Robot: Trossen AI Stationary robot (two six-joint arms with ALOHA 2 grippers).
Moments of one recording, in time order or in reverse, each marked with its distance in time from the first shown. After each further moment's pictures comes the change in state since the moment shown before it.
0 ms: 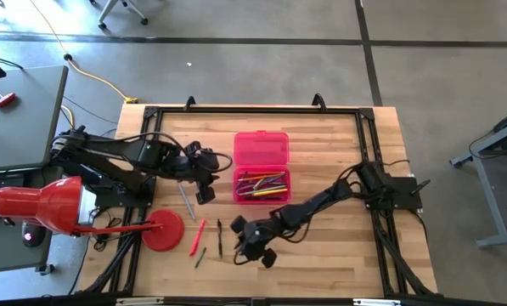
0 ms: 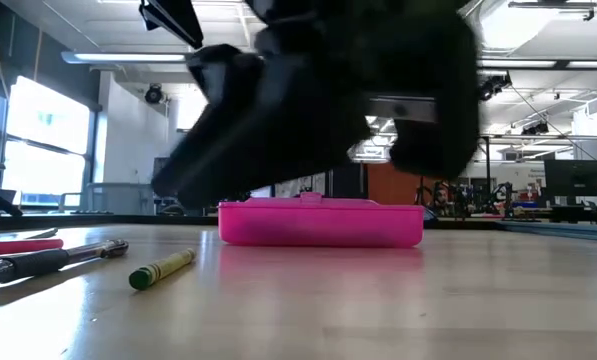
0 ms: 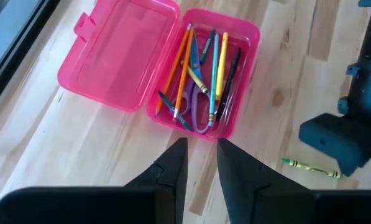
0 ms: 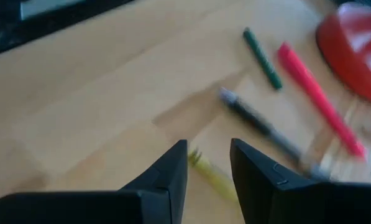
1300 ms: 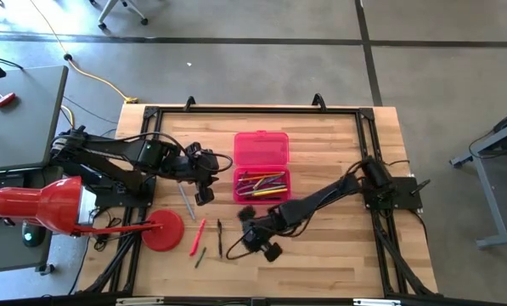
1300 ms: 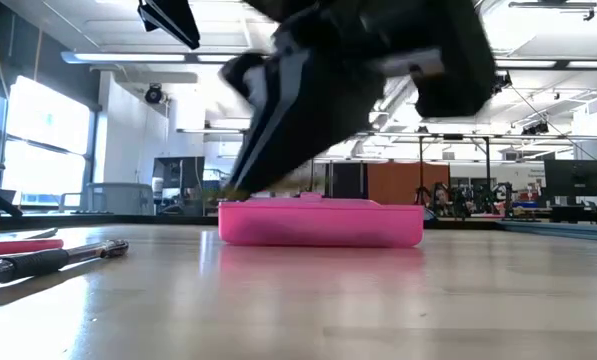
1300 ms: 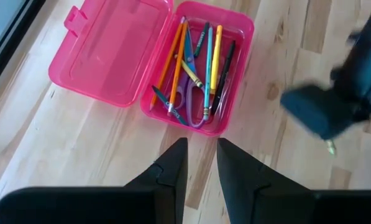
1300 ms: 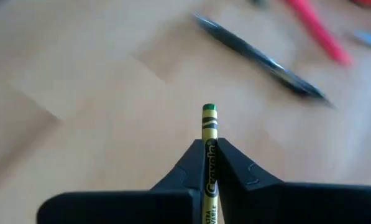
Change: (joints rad) left arm 0.000 0.001 0.000 -0.010 0.030 0.005; right arm -0.013 -0.036 0.127 -0.414 0.079 0.130
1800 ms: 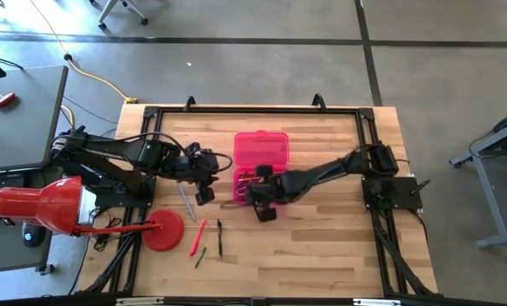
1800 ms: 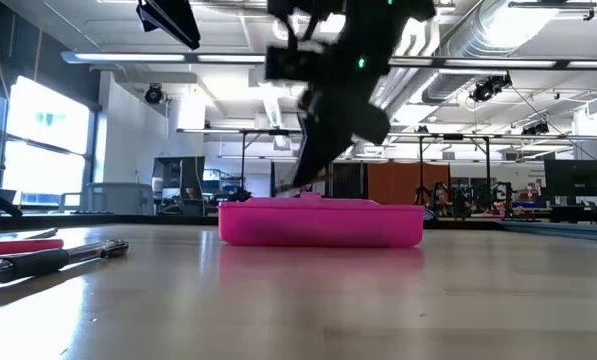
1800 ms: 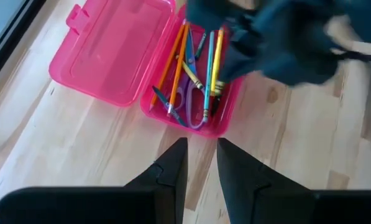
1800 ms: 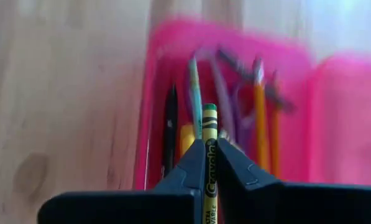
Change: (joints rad) left arm 0.000 0.000 0.000 0.003 -0.004 -0.027; right arm -0.183 -0.126 -0.055 -0.245 0.364 0.265
